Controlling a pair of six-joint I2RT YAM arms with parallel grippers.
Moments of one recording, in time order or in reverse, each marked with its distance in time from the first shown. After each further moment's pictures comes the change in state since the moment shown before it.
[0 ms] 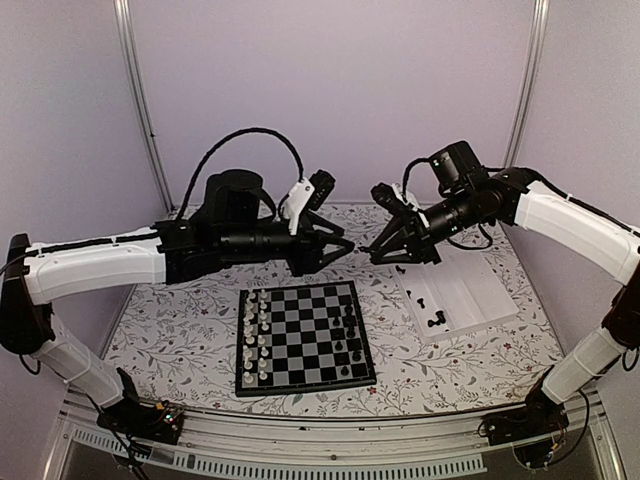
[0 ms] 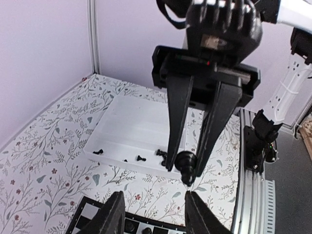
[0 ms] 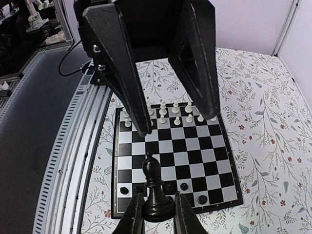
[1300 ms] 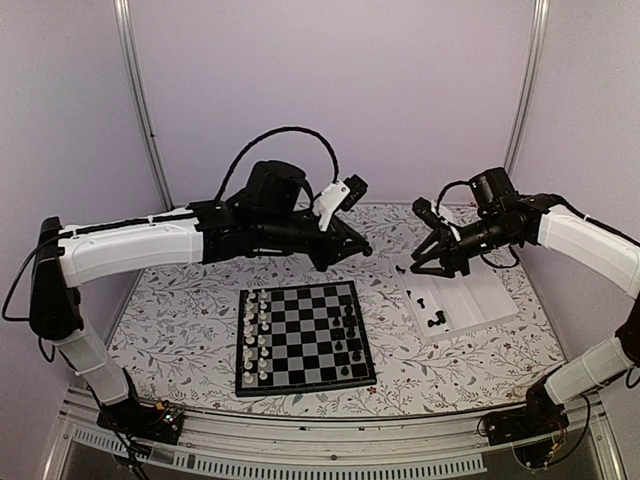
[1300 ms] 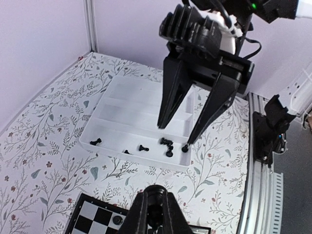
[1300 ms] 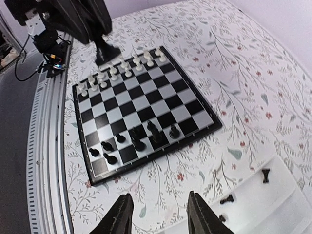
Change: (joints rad) left arm -0.001 0.196 0.230 -0.157 0.003 0.029; right arm -0.193 -0.128 -0.245 0.070 0.075 0.089
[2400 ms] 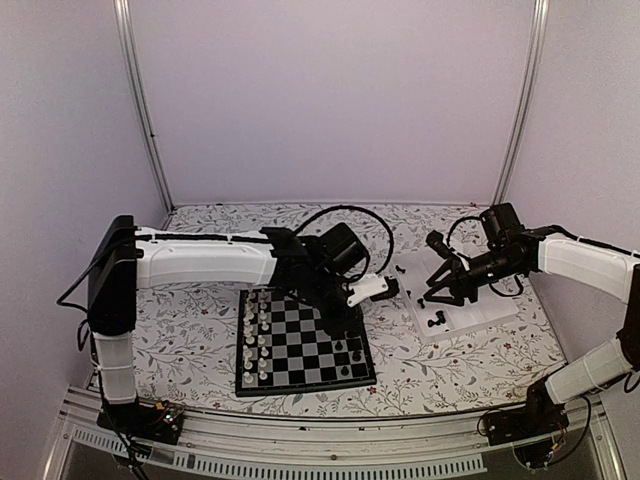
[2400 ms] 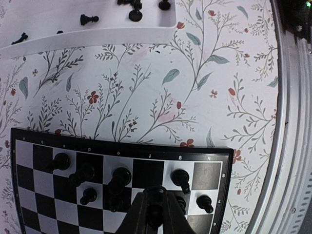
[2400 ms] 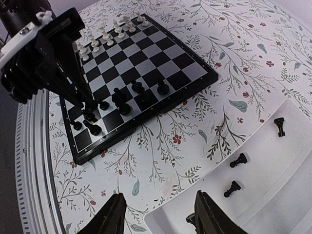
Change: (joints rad) left arm -0.121 0.320 0.188 -0.507 -0.077 0.235; right arm -0.141 -0.034 -0.303 0.138 0.004 -0.011
